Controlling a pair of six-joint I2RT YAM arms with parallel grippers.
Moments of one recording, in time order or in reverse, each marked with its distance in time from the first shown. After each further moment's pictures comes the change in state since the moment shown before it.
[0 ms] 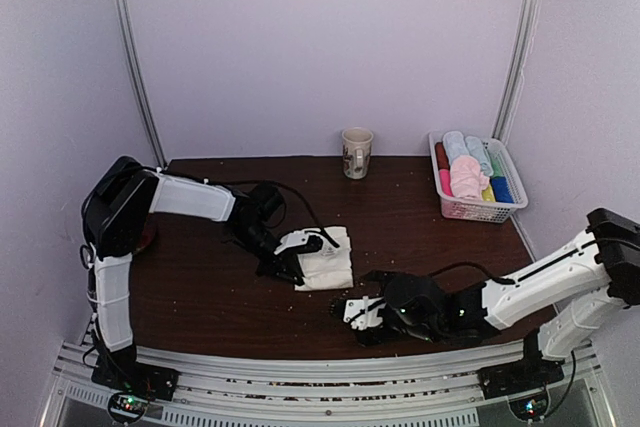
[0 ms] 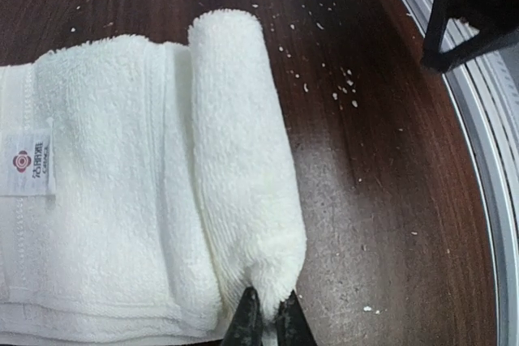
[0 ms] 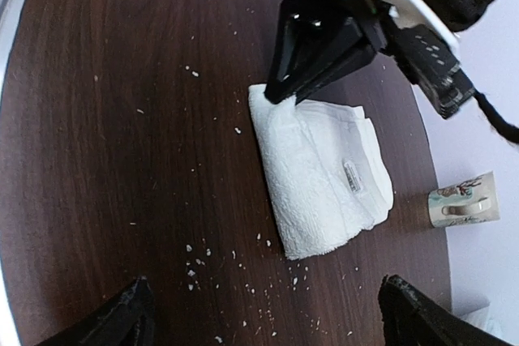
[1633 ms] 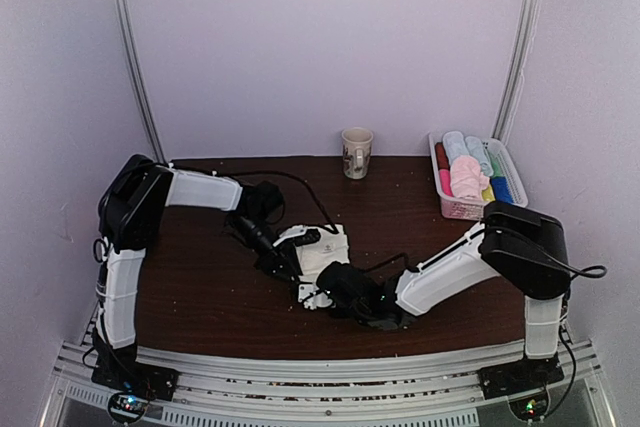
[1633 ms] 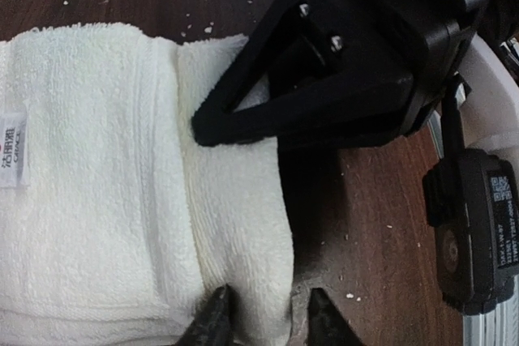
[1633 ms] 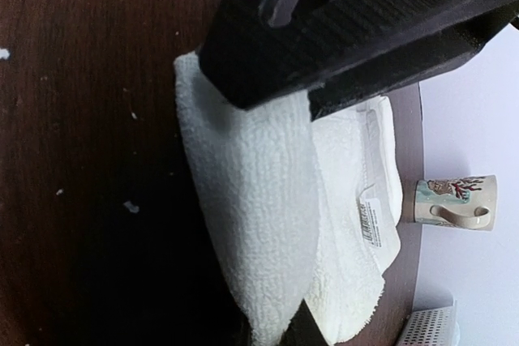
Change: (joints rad) left arm 0.053 0.134 0.185 -0.259 0.117 0.036; right arm -0.105 0.548 0.428 -0.031 0.164 -0.143
